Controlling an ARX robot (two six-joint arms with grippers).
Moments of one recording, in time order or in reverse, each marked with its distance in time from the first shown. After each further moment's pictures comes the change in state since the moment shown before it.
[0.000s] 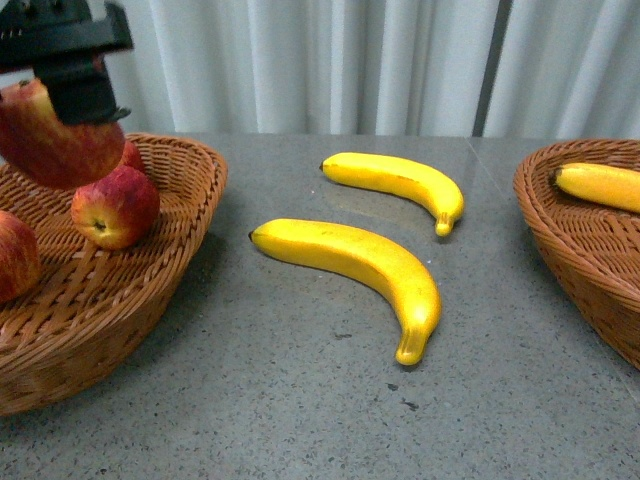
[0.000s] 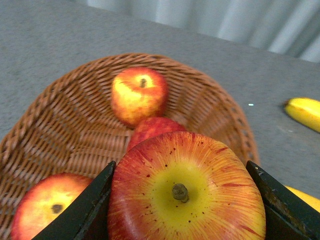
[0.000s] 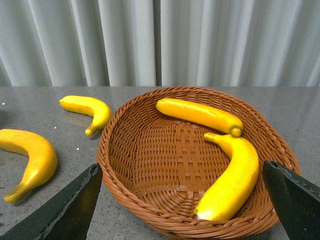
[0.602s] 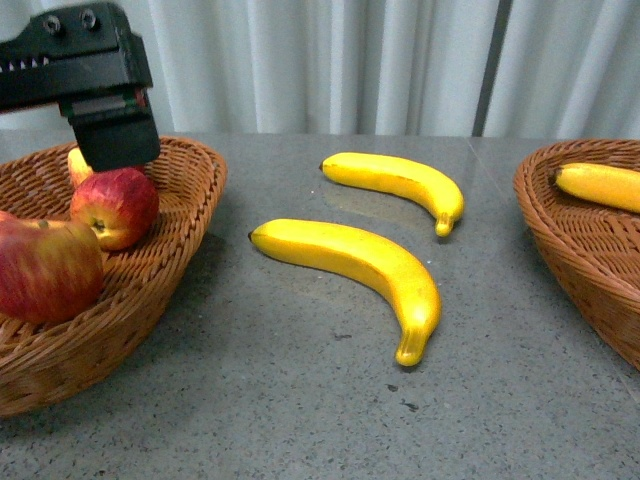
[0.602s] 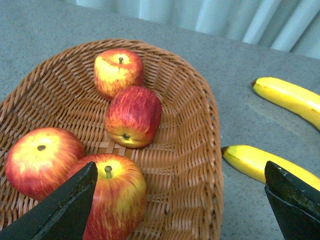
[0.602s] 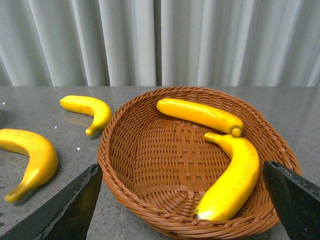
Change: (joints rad) left arm -0.189 -0.172 -0.128 -0.045 -0.158 -0.060; right arm 0.000 0.001 0.000 -0.001 0.000 0.000
